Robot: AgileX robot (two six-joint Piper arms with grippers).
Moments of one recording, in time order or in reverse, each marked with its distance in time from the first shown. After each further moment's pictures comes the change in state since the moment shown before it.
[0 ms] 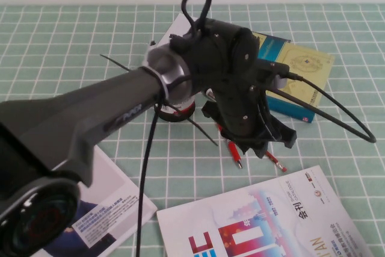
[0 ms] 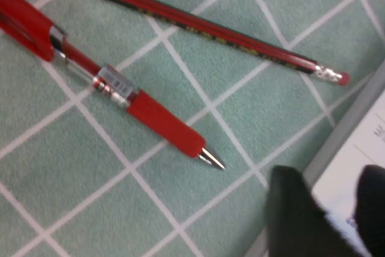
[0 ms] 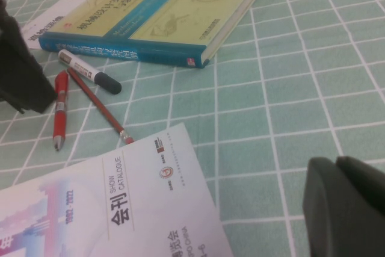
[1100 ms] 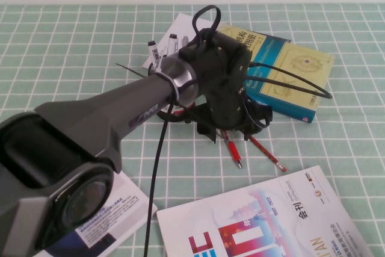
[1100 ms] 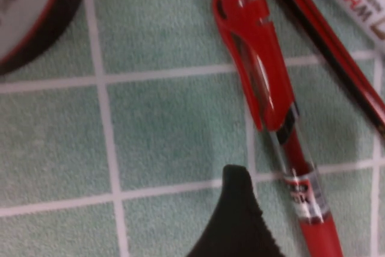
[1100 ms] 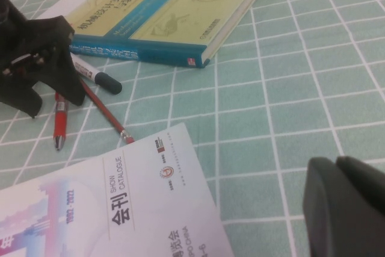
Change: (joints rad) right arm -0.005 0.000 0.000 0.002 0.000 0.000; left arm 0.052 0.171 -0.135 0.197 -0.030 -0.542
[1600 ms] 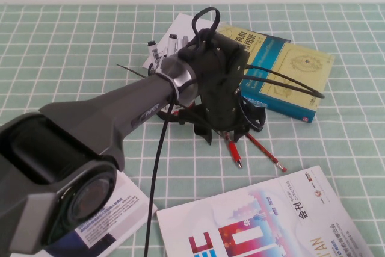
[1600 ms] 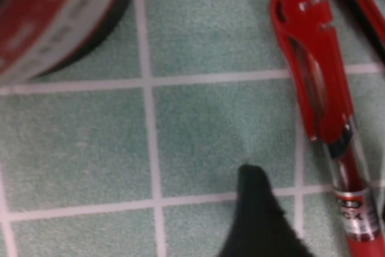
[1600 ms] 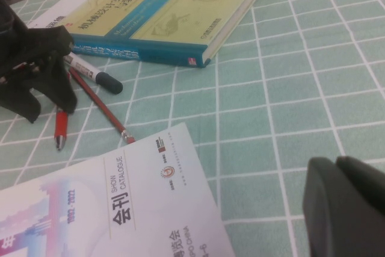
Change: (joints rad) right arm 0.001 0.000 0.000 0.002 0.000 0.000; left arm 0.010 0.034 -0.029 0.018 0.049 -0.023
